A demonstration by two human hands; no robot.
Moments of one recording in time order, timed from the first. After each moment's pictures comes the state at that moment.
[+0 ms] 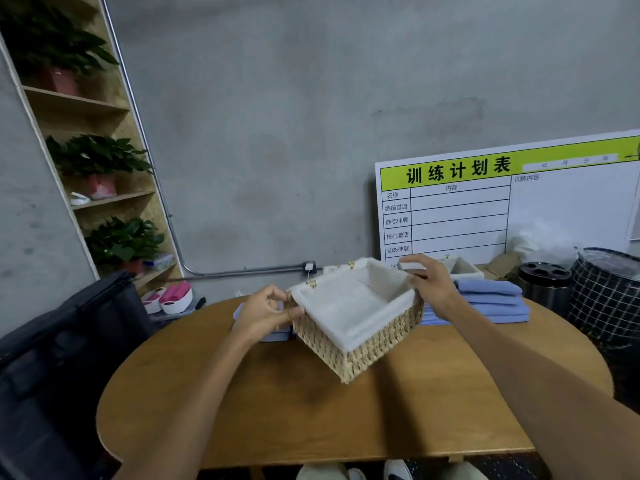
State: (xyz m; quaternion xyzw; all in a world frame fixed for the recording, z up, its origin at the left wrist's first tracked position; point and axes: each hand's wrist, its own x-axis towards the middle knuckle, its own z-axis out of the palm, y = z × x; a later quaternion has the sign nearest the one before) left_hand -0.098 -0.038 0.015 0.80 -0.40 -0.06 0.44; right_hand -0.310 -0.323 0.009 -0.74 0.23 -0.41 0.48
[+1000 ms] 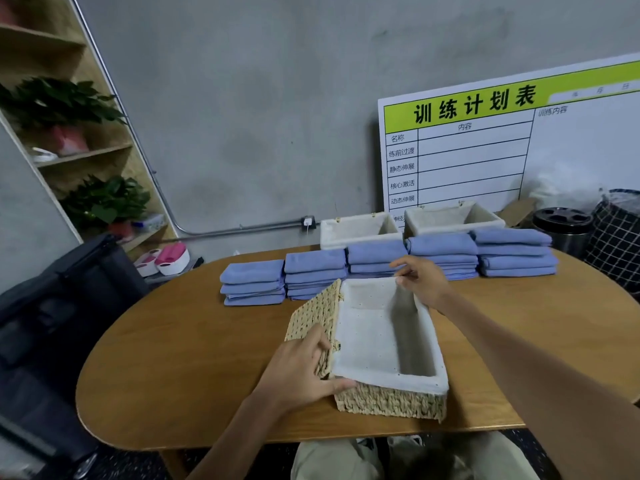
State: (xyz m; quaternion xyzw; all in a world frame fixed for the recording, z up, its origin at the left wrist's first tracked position) left_hand -0.159 -0.044 -0.111 0.77 -0.59 0.02 0.26; right_hand -0.265 -0.358 -0.106 -0.84 0.23 -0.28 0.39
